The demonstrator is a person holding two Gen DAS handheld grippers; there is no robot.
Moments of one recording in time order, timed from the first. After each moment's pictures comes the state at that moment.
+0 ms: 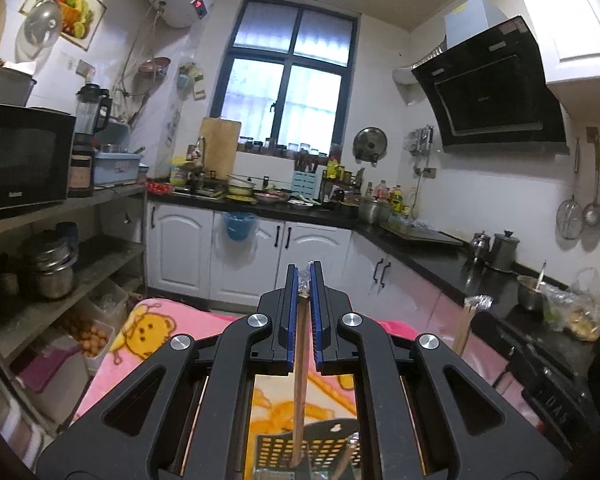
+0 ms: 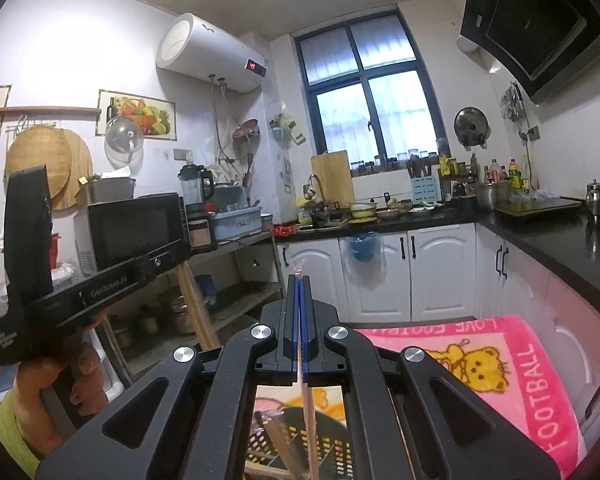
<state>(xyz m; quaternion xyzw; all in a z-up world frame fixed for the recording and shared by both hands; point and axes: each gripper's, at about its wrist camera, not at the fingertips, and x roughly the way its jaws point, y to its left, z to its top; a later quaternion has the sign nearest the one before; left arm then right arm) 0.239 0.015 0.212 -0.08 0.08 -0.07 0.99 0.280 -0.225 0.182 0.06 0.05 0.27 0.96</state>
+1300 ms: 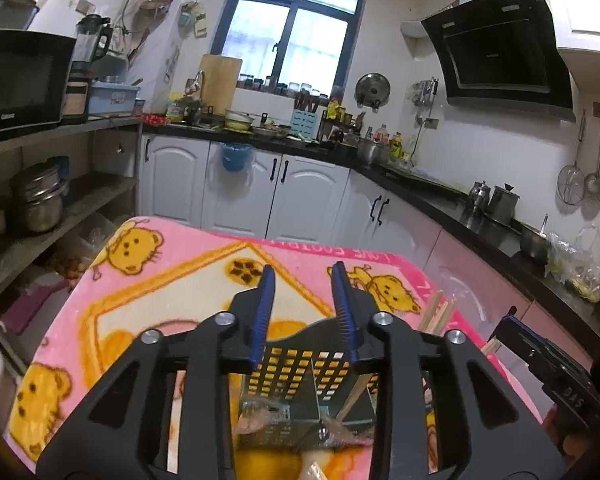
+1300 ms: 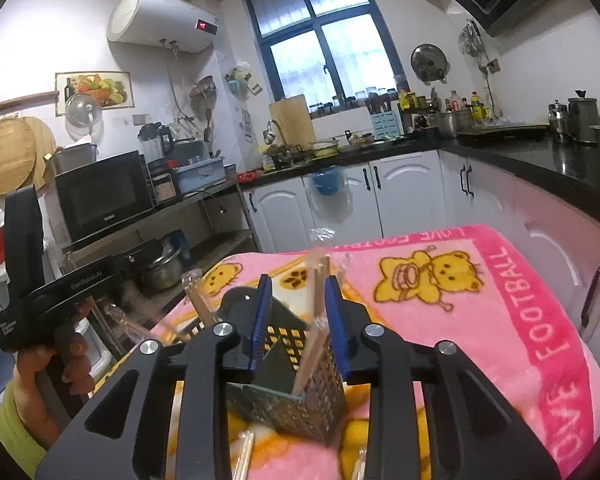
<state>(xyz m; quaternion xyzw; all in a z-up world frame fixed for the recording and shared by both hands) 0.245 0.018 0.117 -0.10 0.18 -0.09 0.97 0.261 -0.270 0.085 0.09 0.17 0.22 0.96</state>
